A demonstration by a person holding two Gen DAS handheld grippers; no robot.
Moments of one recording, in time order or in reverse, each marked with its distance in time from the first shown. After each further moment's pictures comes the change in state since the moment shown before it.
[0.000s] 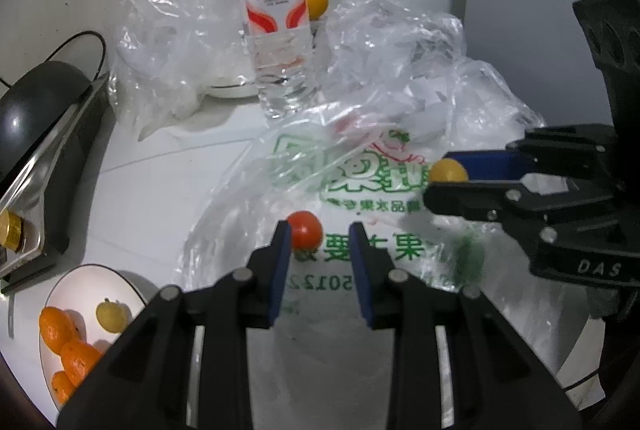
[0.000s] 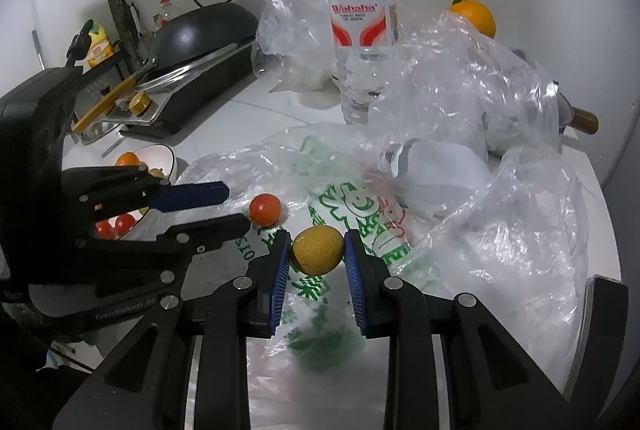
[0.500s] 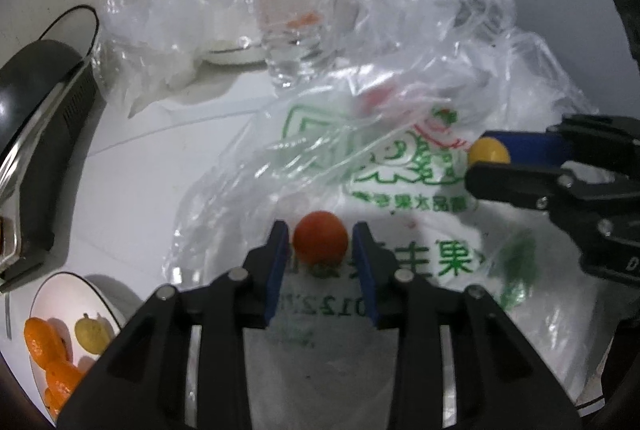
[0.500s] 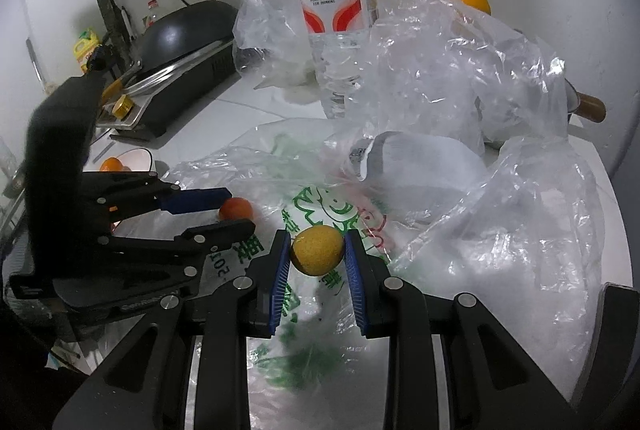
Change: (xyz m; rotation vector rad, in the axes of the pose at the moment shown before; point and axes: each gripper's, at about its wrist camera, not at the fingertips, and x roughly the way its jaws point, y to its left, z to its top) left arm 0.055 0.011 0.006 -0.019 0.109 0.037; right arm 0.019 -0.023 0.002 0.028 0.015 0.013
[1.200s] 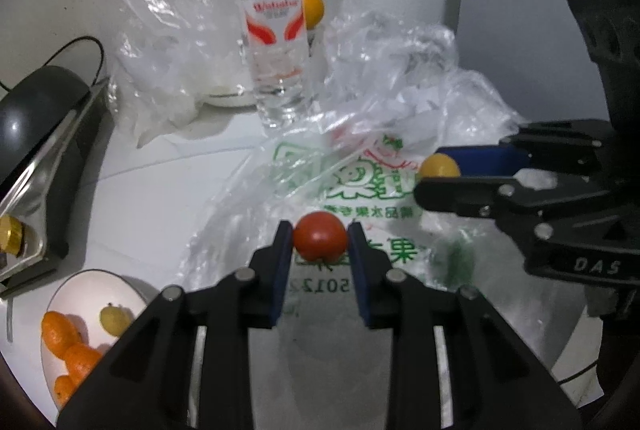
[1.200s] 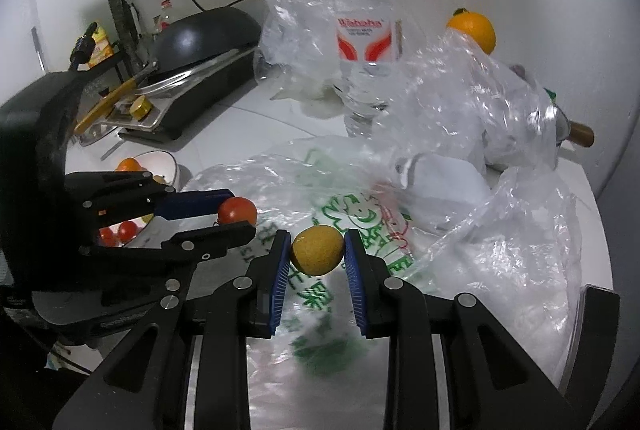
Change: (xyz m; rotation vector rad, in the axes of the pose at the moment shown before) left arm -0.069 -0.009 -0.020 0.023 -0.149 -0.061; right arm -0.027 0.037 0.006 -0.050 -0.031 -0.033
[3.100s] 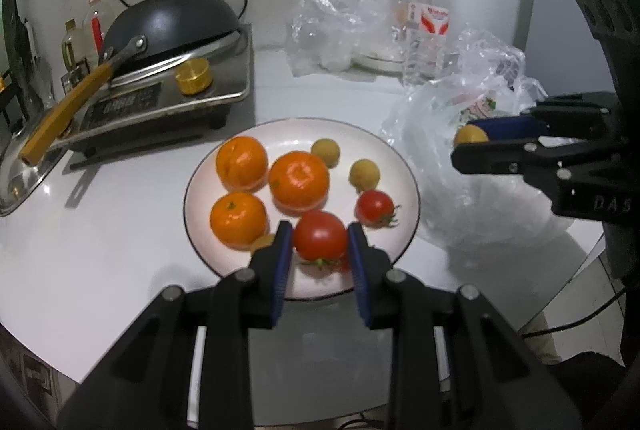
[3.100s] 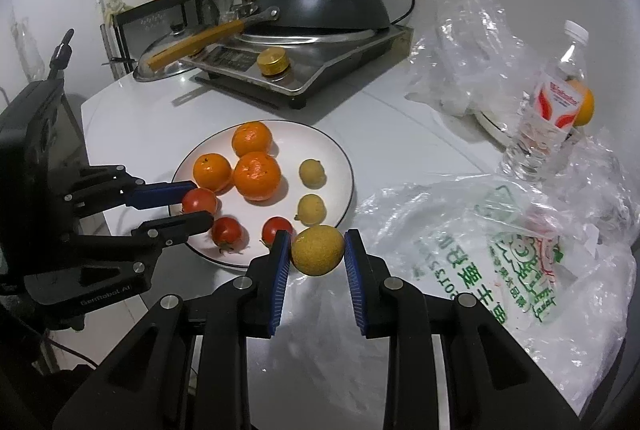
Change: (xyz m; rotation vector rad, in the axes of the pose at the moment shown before) left arm -0.112 0.122 -0.135 -0.216 -0.035 0.160; right arm 0.030 0.180 0.012 -0.249 0.081 0.063
